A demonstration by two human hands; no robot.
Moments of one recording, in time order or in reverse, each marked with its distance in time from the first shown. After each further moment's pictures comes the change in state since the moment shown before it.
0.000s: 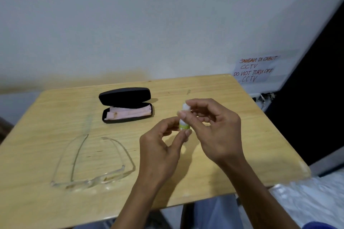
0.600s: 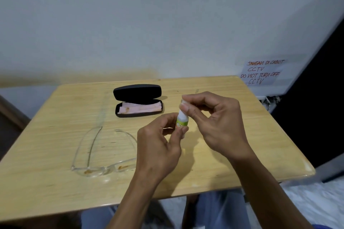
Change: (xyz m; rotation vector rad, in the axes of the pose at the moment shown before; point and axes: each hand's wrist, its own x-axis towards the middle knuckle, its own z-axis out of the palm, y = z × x) left_hand -0.008 0.008 -0.031 0.106 0.059 0.048; right_hand 0.006 -0.027 0.012 -0.051 -0.135 -0.084
